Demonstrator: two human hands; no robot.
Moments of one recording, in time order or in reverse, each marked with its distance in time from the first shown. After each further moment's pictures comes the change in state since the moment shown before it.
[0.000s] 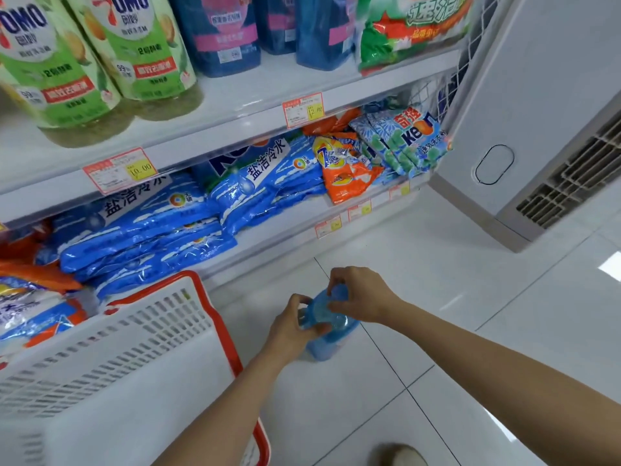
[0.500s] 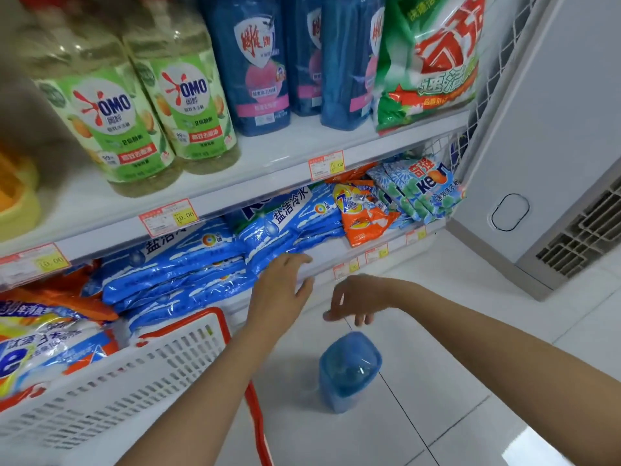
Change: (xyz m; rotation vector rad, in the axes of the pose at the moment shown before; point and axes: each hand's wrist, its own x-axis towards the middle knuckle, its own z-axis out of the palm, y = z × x) left_hand -0.014 0.111 -0.087 0.581 0.442 0.483; right_hand 0.041 -0.037 -0.068 0.023 -0.386 0.061
